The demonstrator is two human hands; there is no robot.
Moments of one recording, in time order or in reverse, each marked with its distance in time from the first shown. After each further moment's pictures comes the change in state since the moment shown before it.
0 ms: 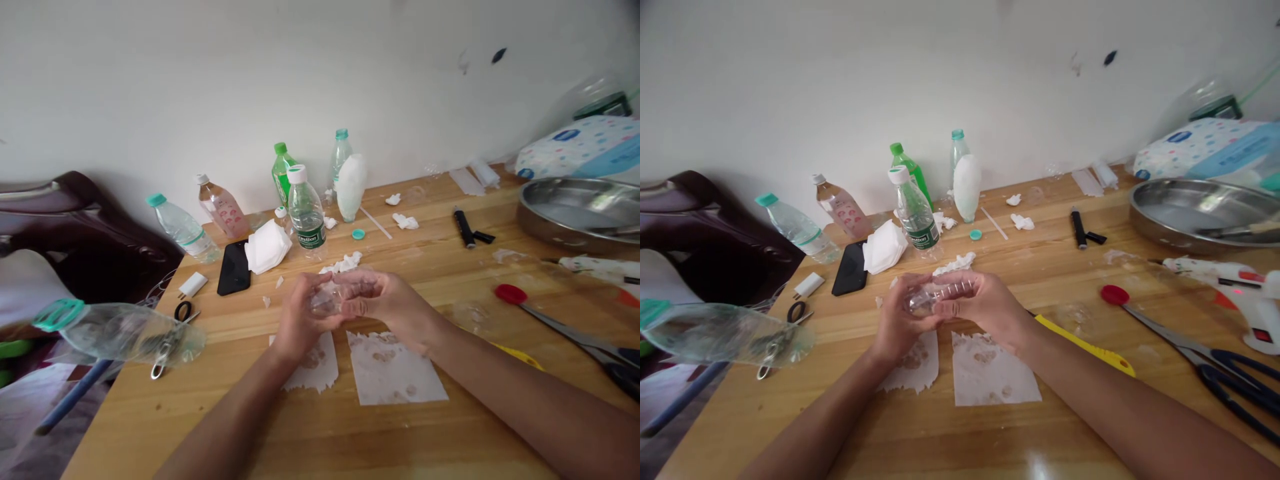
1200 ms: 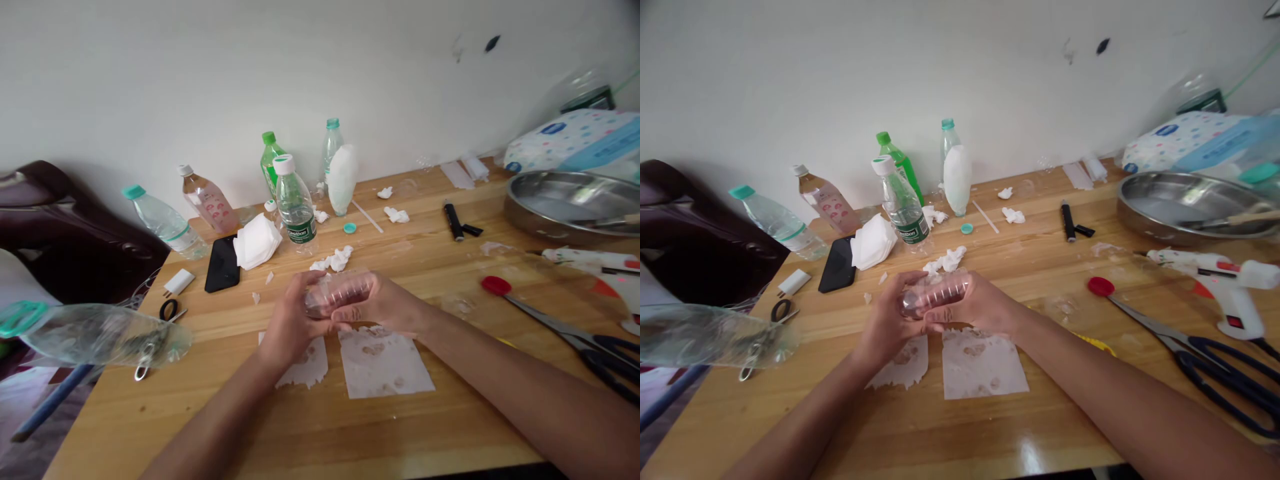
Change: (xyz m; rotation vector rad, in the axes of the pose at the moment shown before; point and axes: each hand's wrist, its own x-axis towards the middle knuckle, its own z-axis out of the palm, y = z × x) left_hand -0.001 0.022 -0.004 -0.089 -0.179 -0.293; right_hand 0.008 0.005 -0.016 -0.087 -0.266 0.034
